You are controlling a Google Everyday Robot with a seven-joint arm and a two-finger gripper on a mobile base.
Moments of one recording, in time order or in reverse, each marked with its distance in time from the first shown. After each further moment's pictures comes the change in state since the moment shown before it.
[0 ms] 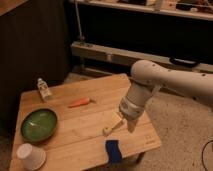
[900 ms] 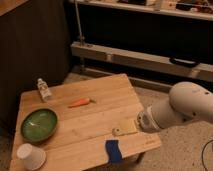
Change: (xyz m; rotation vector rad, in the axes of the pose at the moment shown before) arm 0.033 -0.010 -0.040 0.067 -0.596 -0.003
